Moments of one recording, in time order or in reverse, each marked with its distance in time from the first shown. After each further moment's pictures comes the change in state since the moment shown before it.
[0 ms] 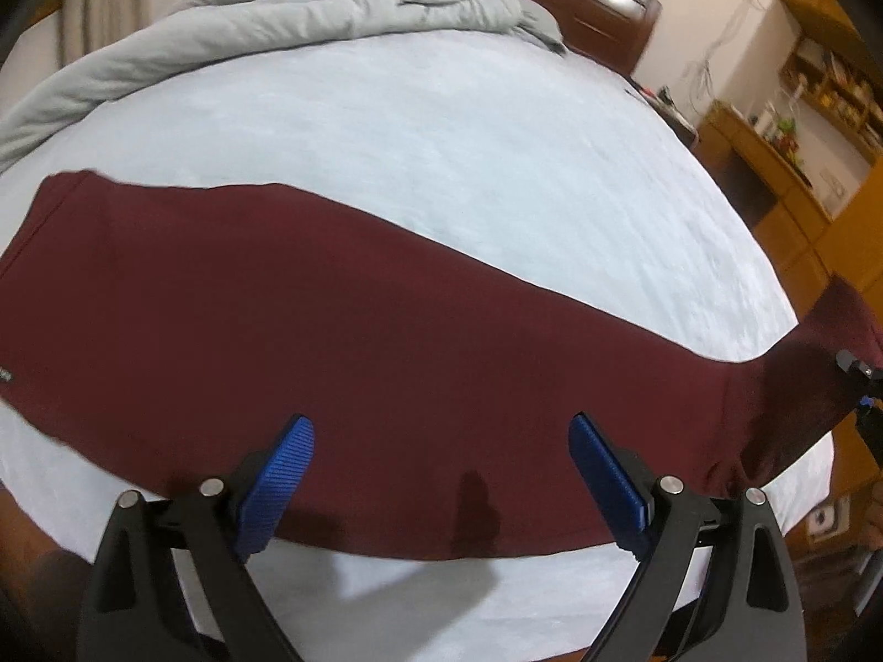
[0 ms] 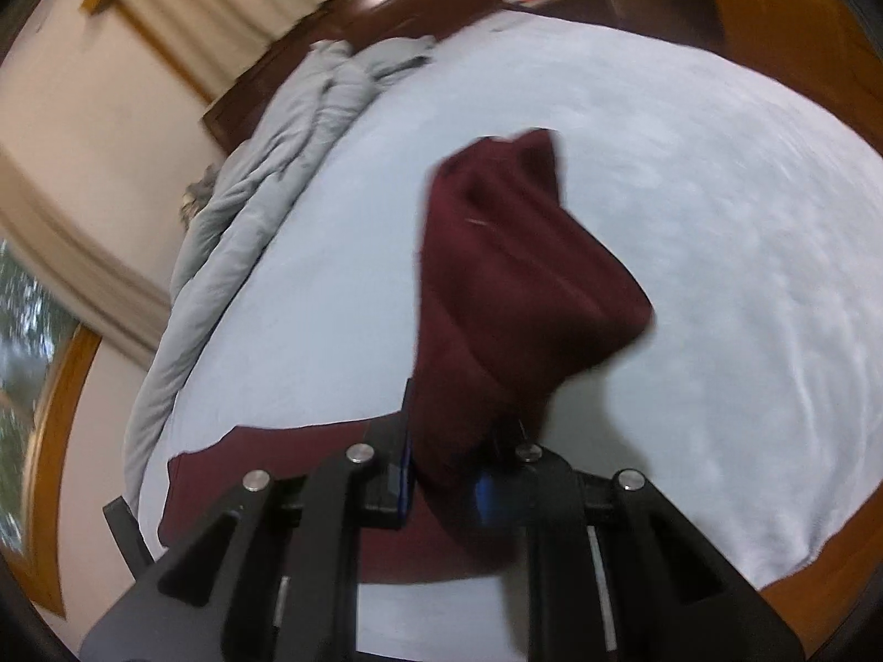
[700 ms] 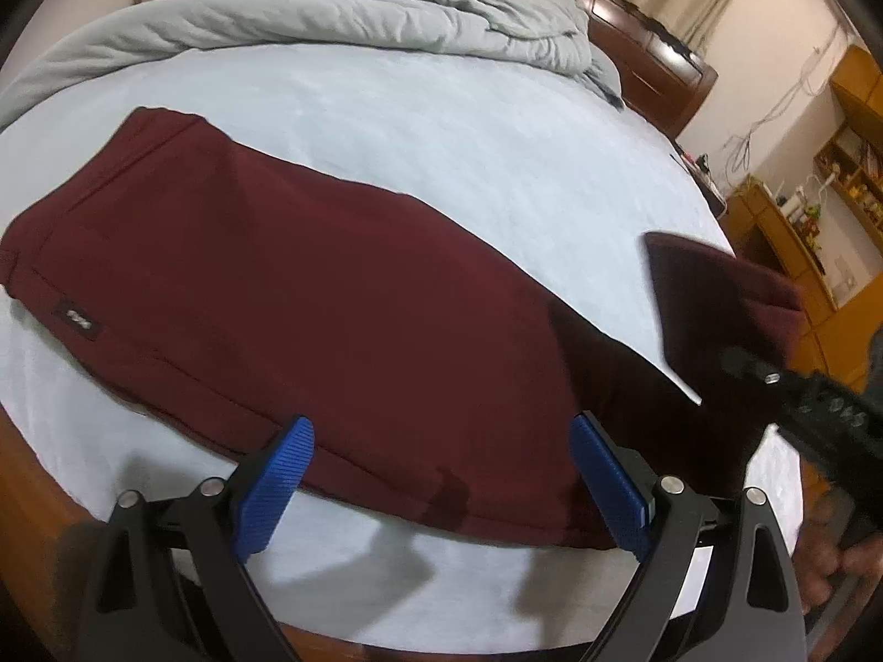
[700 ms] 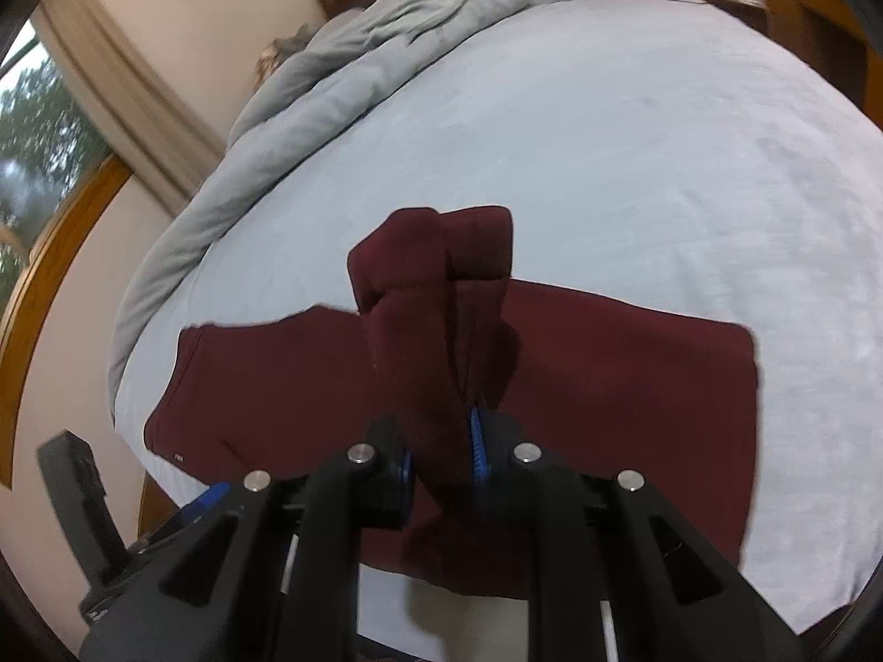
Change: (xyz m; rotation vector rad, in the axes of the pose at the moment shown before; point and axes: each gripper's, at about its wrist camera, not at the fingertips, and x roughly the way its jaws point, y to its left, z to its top) left arm -0.040 0.099 -0.006 -0.187 -0.049 -0.016; right arm 0.123 0.204 -0.076 -0.316 0.214 0.047
